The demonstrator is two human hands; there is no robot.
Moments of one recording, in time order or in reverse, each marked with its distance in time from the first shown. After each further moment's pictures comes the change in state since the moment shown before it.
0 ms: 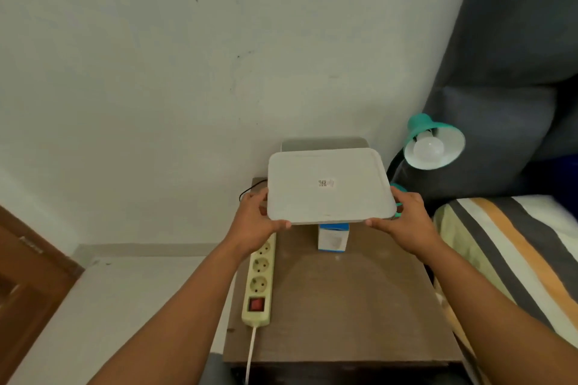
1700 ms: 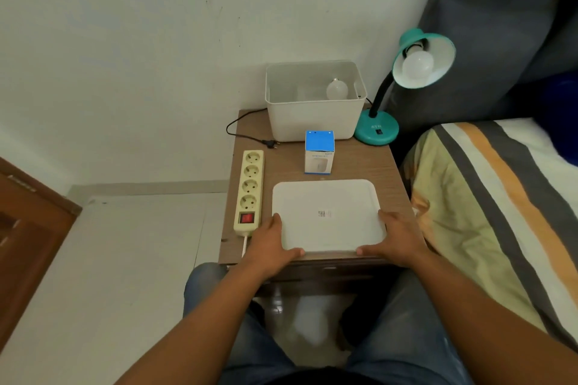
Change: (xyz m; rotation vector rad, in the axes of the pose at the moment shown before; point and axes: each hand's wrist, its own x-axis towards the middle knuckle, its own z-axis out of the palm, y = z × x) left_hand -0.144 -0.074 0.101 0.472 -0.310 -0.256; right_hand -0.143 0.089 0.037 -0.408 -0.385 0.329
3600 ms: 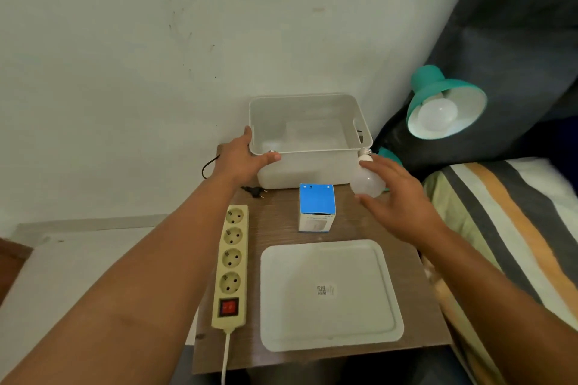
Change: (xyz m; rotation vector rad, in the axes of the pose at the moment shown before) left_hand 0.223 0.073 -0.187 -0.248 0.257 0.161; right_hand 0.102 -0.107 -0.125 0.110 0.391 -0.389
